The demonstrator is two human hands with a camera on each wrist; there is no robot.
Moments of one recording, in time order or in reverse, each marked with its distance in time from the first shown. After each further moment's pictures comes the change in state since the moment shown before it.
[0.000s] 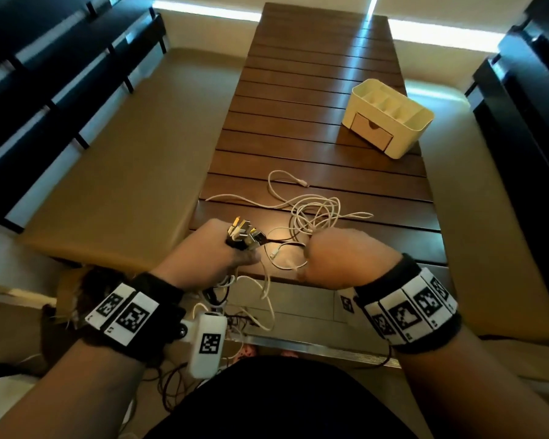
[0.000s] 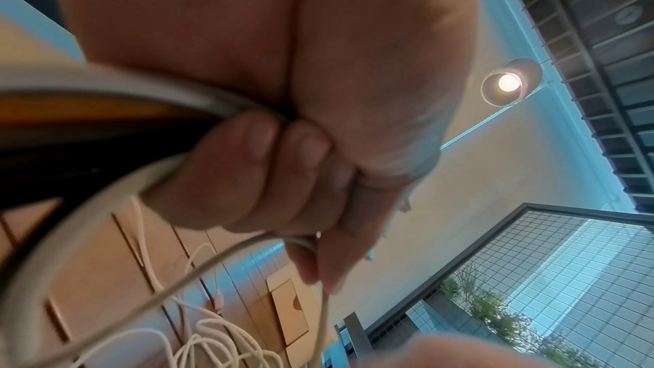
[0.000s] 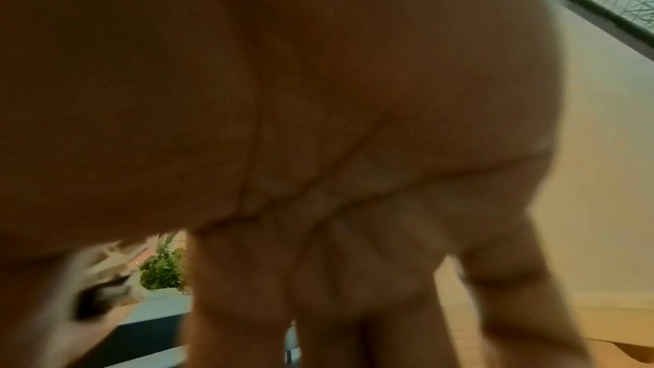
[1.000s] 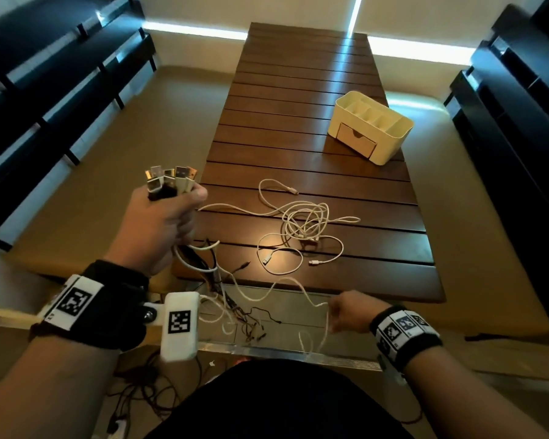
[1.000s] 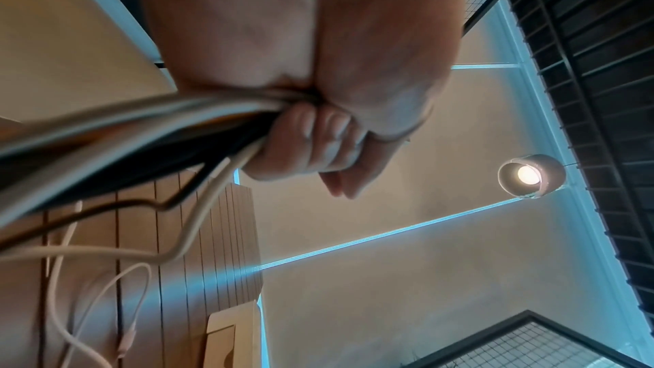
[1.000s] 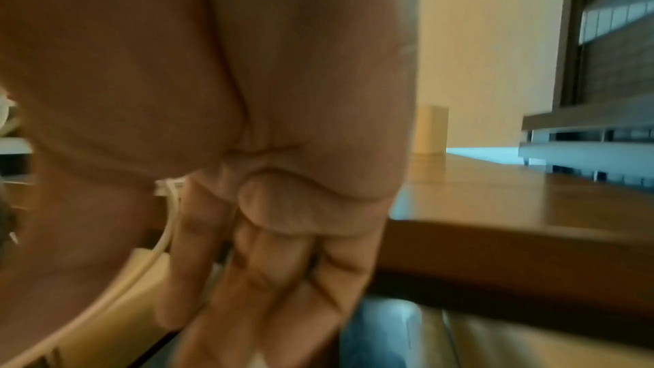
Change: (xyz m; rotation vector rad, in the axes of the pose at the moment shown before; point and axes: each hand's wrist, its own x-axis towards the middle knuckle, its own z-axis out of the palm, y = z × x) left_hand 0.000 -0.005 -0.041 -0.760 0.356 0.153; right_hand 0.031 0.072 0.151 0.449 -0.282 0.176
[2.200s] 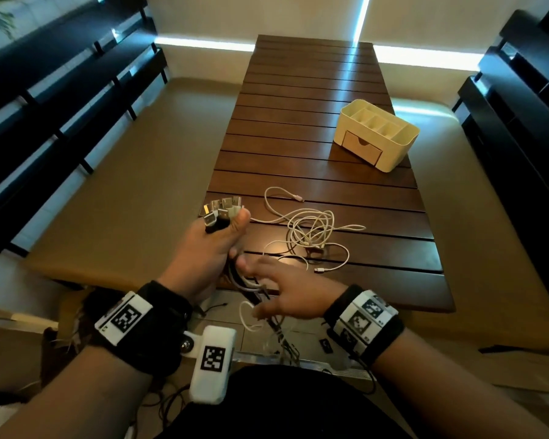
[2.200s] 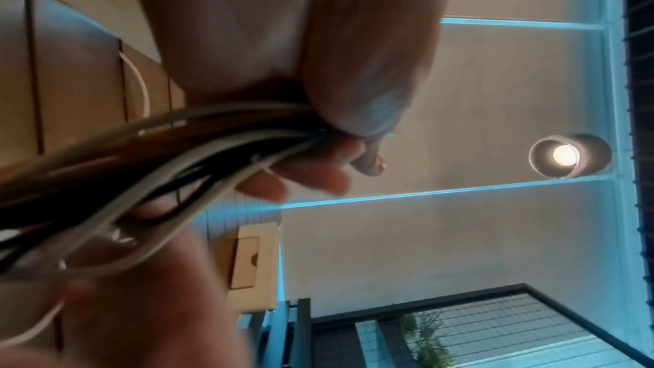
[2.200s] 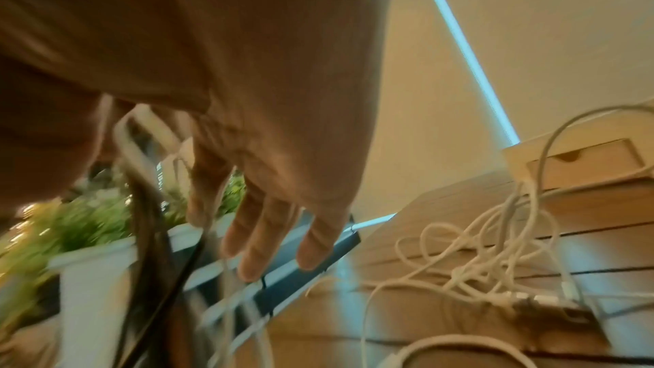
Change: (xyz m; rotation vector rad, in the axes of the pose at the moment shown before) left_hand -0.019 -0.020 0.048 -0.122 -0.078 -0.156; right_hand -0.044 -0.122 -0.042 0.237 0.163 -0.692
